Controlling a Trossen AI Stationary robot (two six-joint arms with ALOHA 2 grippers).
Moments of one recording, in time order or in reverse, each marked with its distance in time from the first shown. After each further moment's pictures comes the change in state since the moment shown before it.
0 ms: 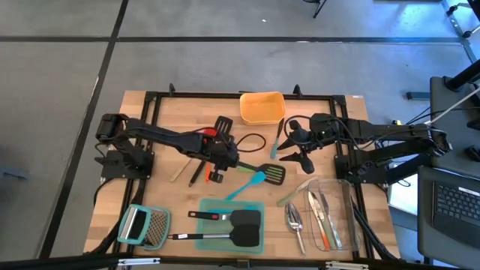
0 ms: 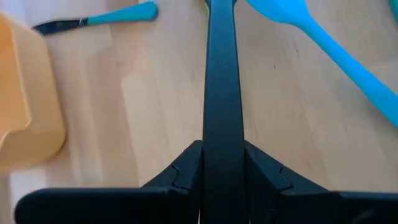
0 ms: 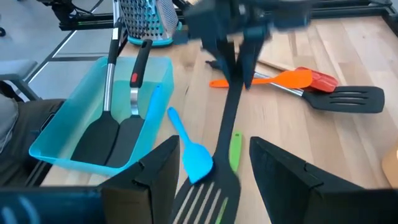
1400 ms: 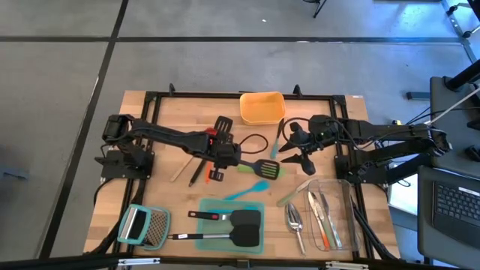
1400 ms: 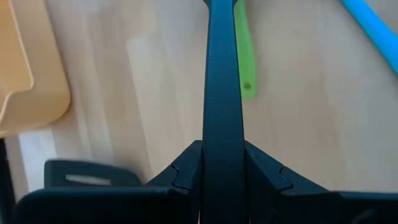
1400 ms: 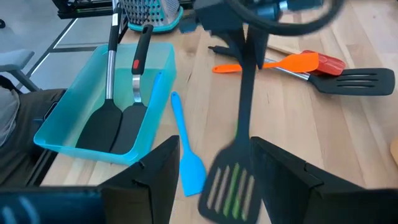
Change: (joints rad) left arm -0.003 0.069 0.104 -0.179 -0.062 -0.053; right arm 0.010 0.000 -0.001 -0.052 0.000 0.013
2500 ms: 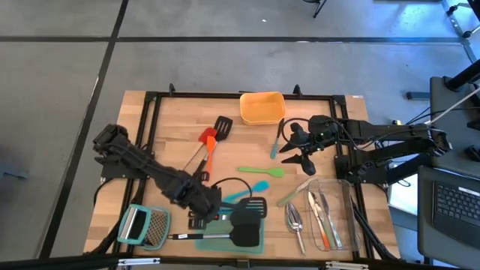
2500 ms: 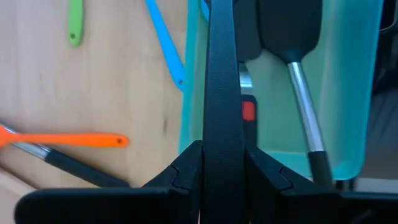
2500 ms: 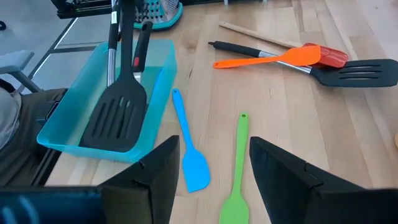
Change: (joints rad) left arm -0.478 -0.010 0.275 -0.379 0.094 -0.795; right arm 0.002 0.000 0.000 -0.016 0.000 0.023
